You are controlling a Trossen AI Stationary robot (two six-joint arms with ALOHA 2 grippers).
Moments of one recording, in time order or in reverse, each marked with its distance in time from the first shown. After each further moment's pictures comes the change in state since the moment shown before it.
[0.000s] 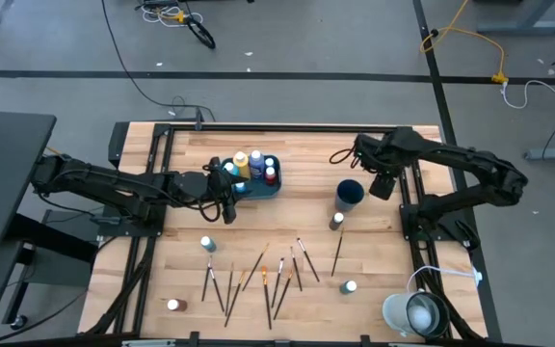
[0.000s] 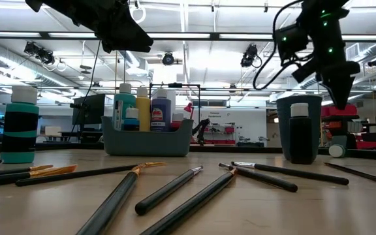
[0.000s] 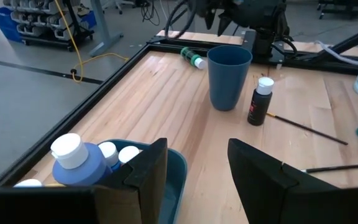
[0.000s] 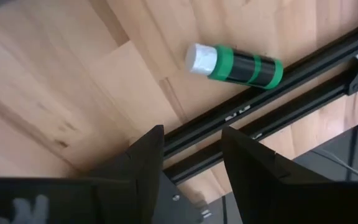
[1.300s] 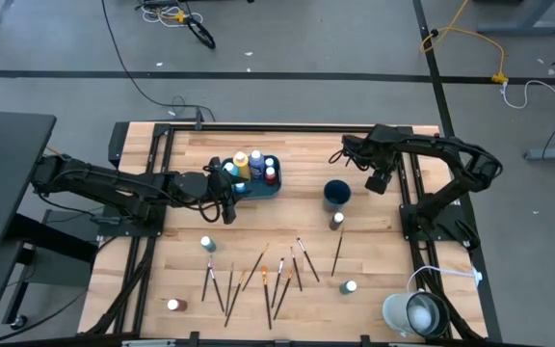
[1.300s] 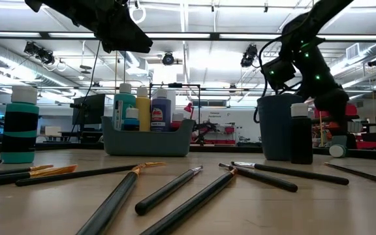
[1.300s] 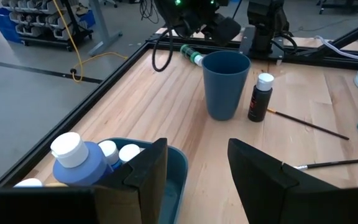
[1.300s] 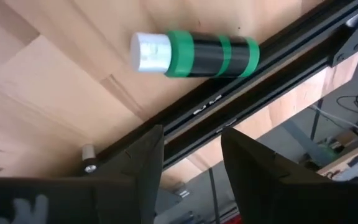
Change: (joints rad) left arm 0.000 0.000 0.000 -0.009 0.004 0.008; right arm -0.092 0.239 -0.003 0.035 0.150 0.029
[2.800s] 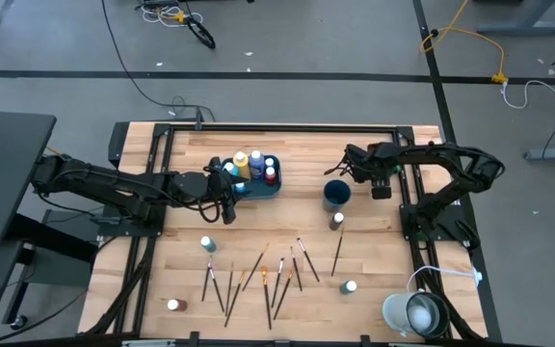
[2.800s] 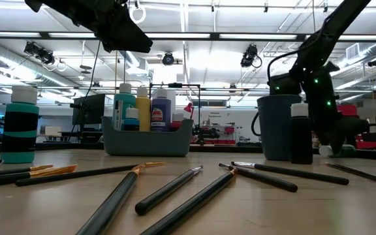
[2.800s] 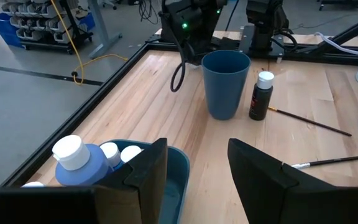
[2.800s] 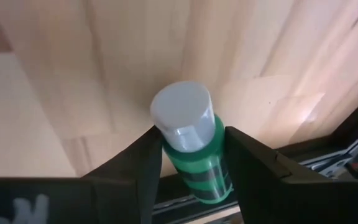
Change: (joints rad) left arm 0.000 0.000 0.000 0.001 0.000 0.025; right arm -0.003 -0.004 -0.288 0.527 0.065 -0.609
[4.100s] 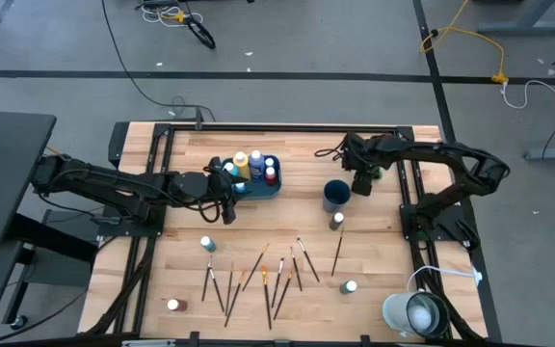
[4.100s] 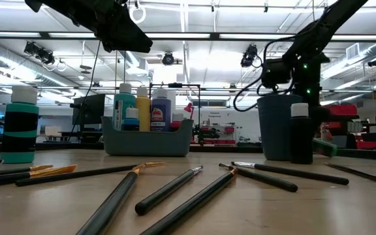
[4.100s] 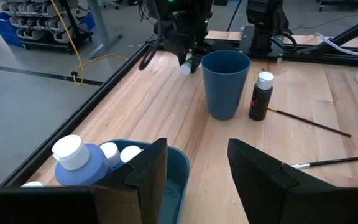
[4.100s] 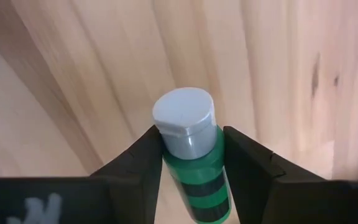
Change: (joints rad) left arm 0.000 0.000 0.000 0.001 0.000 -0.004; right arm -0.003 -0.063 0.115 0.053 -0.290 0.270
